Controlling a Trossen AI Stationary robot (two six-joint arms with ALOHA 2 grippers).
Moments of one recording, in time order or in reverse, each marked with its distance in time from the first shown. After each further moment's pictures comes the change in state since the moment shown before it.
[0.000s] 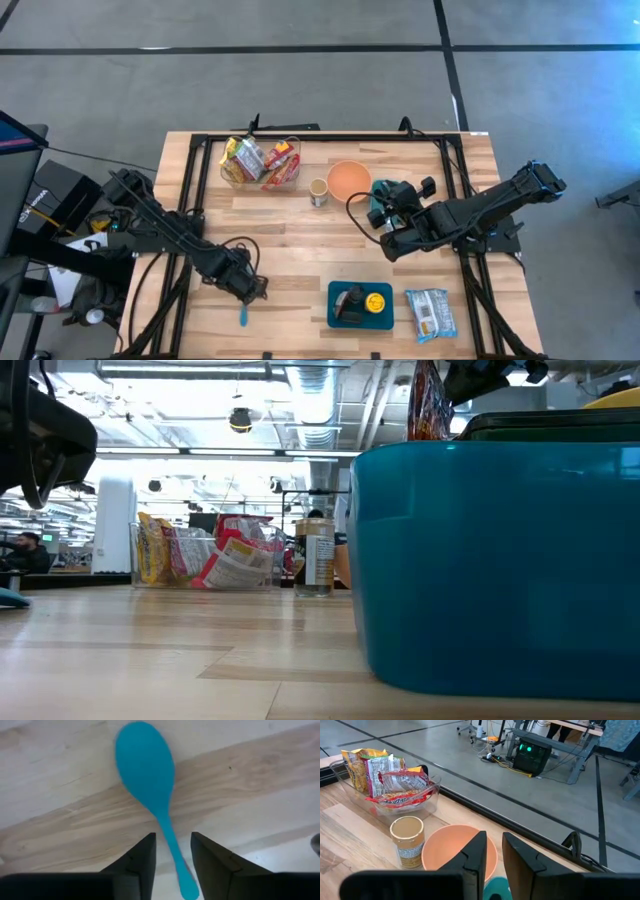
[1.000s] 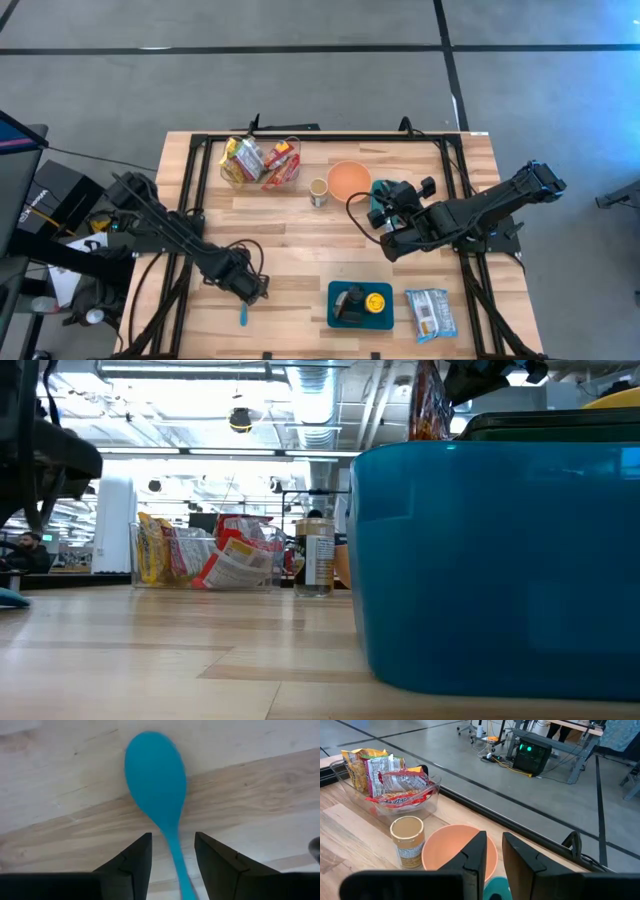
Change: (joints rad) left arm 0.012 0.048 0.000 -0.002 -0.014 -0.043; right arm 0.000 0.000 0.000 0.001 0.000 0.000
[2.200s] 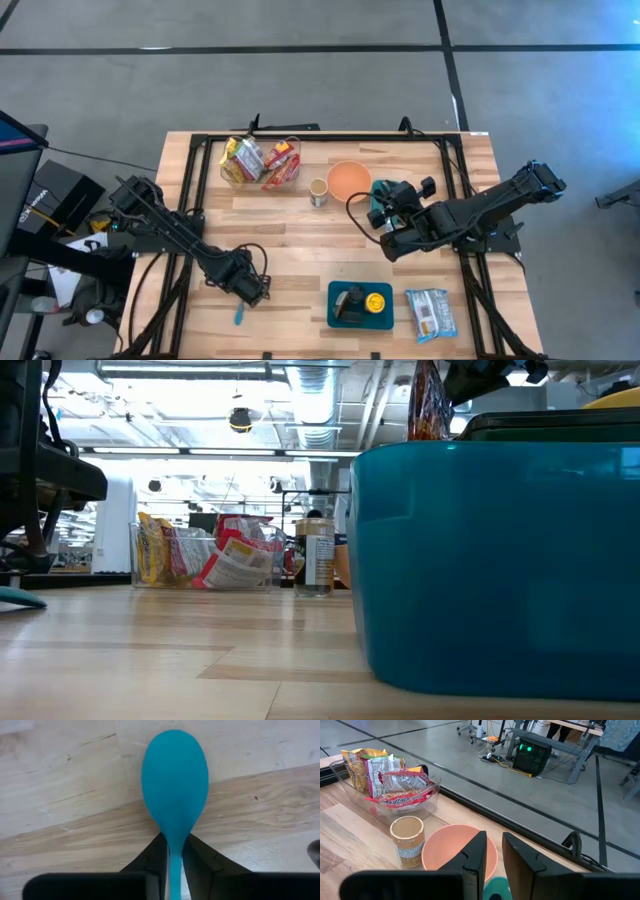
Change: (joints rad) left arm 0.004 0.067 0.001 0.026 -0.021 -0.026; right arm 0.000 0.000 0.000 0.000 0.000 0.000
